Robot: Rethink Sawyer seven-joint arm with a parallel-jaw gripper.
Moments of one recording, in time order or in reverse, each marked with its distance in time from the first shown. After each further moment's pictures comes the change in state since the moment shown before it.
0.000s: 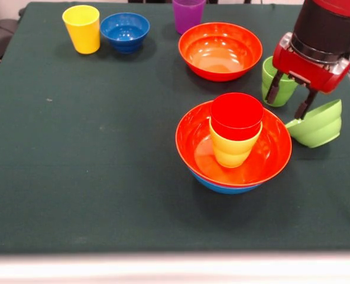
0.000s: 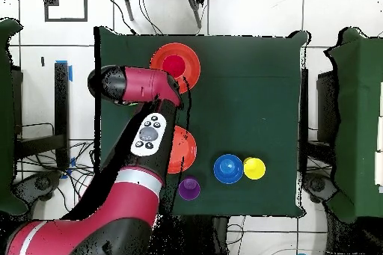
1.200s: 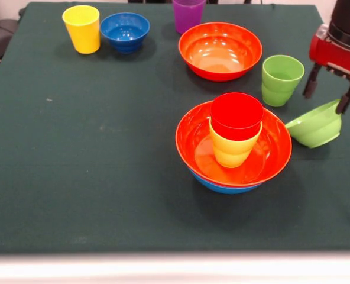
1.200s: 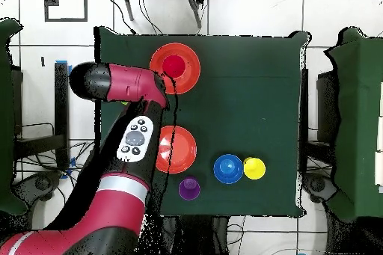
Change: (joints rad) arm 0.050 -0.019 0.000 0.000 0.119 0.000 0.002
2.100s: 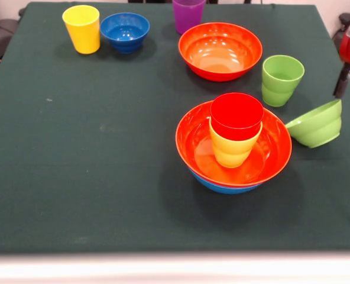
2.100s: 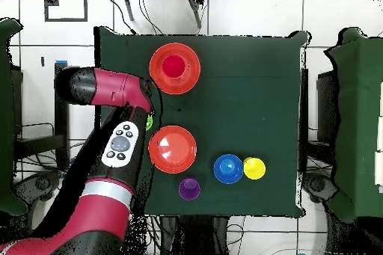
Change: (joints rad) arm 0.054 0.006 0.000 0.023 0.095 -0.052 0.001
